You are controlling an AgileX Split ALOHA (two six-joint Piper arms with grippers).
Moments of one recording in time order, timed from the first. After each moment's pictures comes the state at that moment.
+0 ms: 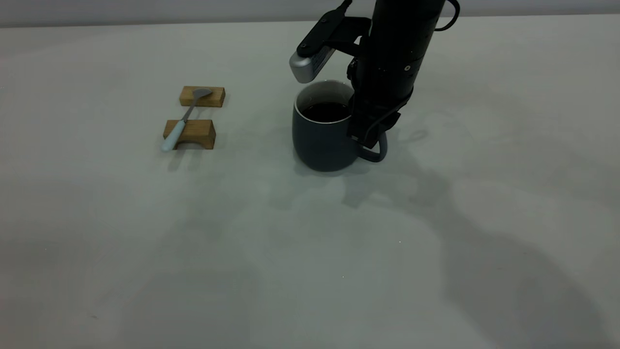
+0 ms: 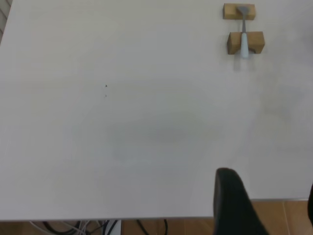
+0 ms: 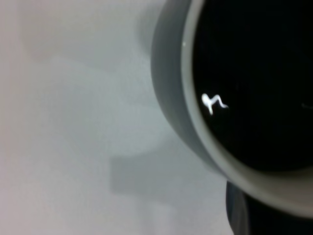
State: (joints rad) left arm 0.07 -0.02 -0.49 -0.04 1.14 0.07; right arm 0.52 2.38 -1.53 0.10 0.53 -0.67
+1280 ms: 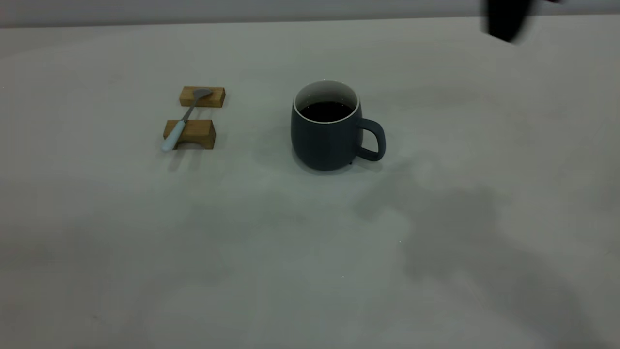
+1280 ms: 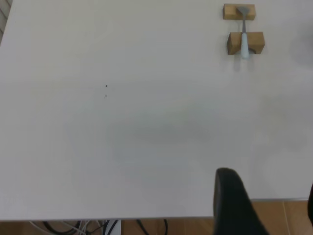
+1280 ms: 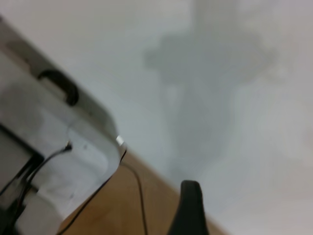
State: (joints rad) left arm 0.07 -0.02 -0.49 -0.04 1.14 0.07; right arm 0.51 1.65 -1.27 0.03 1.20 -0.30
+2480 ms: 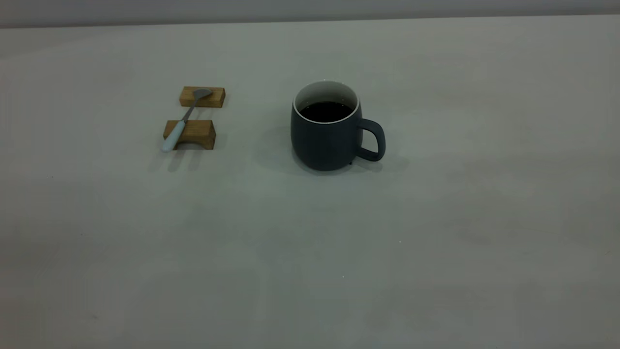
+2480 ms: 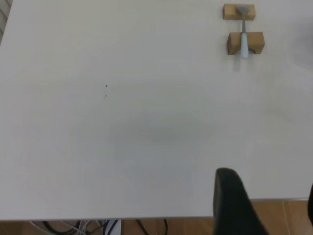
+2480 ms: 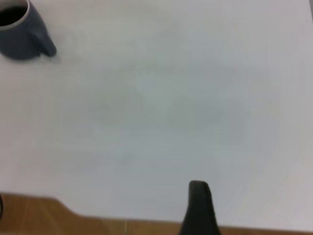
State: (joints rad) left arm 0.07 -0.02 -0.49 -0.04 1.14 0.07; right arm 0.01 0.08 -0.51 0.02 1.21 -0.09
